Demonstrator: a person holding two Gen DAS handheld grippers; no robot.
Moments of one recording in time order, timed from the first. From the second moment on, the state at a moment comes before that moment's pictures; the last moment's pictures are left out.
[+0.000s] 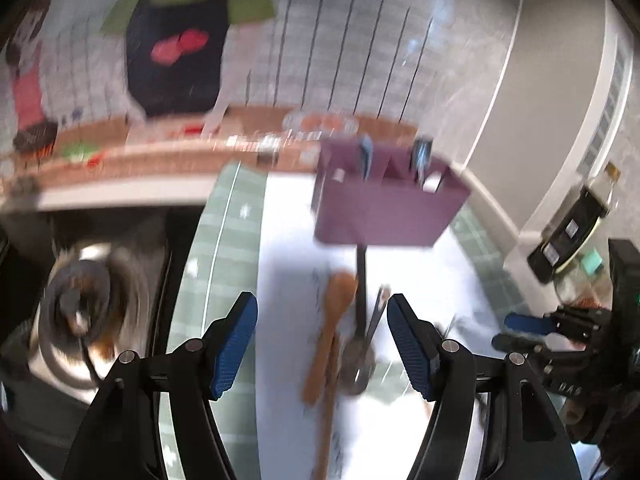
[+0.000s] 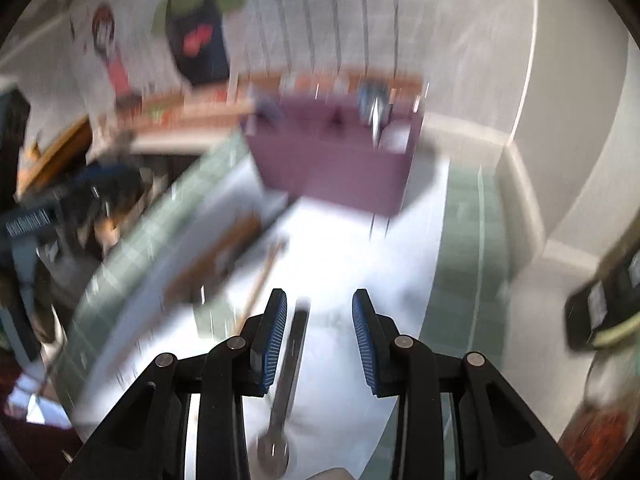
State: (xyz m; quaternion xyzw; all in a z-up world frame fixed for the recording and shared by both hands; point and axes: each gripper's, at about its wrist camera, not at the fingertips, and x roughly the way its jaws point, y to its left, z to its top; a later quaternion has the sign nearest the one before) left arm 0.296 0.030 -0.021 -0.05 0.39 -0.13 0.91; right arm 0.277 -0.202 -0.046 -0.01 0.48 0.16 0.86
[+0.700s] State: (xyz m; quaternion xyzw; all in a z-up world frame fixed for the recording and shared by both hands) left arm 0.269 0.002 -0.071 -0.02 0.48 -0.15 0.87; right arm 0.264 -0.177 -0.095 -0.05 0.51 0.13 0.85
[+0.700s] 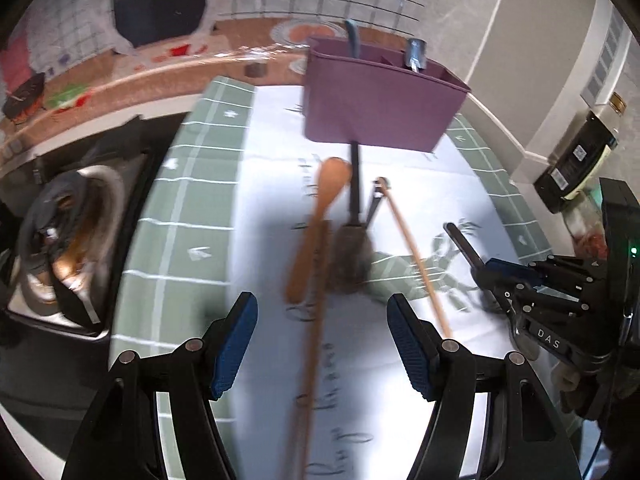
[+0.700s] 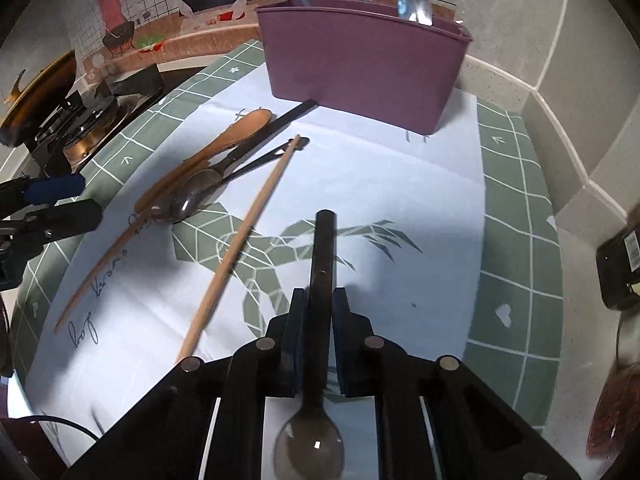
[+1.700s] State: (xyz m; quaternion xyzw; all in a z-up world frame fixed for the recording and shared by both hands) left arm 0.342 -0.128 -0.098 0.04 0.57 -0.13 0.81; right arm 0.247 -0.260 -0.066 0.05 0.46 0.09 0.88
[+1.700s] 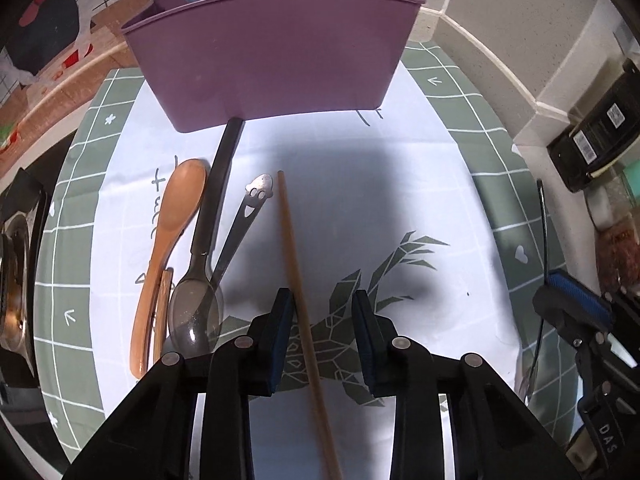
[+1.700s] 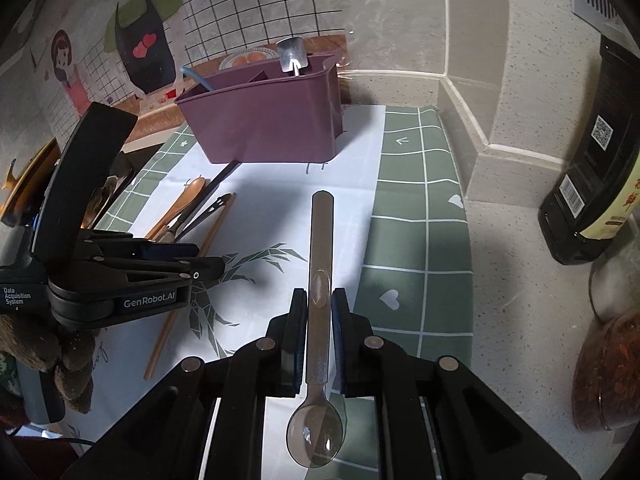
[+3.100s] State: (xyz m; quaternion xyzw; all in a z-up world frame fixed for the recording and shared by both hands) left arm 0.300 -0.003 0.149 -0.12 0.24 -0.20 0.94; right arm 0.285 -0.233 0.097 0.03 0.31 0.10 0.95
